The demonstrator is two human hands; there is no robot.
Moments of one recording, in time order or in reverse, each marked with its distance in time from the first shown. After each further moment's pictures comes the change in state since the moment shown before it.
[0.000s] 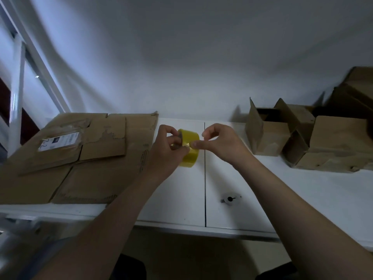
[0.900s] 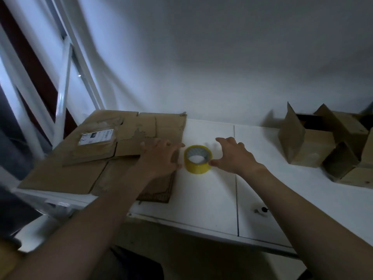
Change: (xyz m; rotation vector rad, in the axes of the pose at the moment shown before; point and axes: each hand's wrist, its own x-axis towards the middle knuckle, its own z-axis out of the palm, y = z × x) left_hand 0.033 -0.064 -0.105 1.067 -0.312 0.032; right_hand 0.038 0.016 0.068 -0.724 -0.220 -0.009
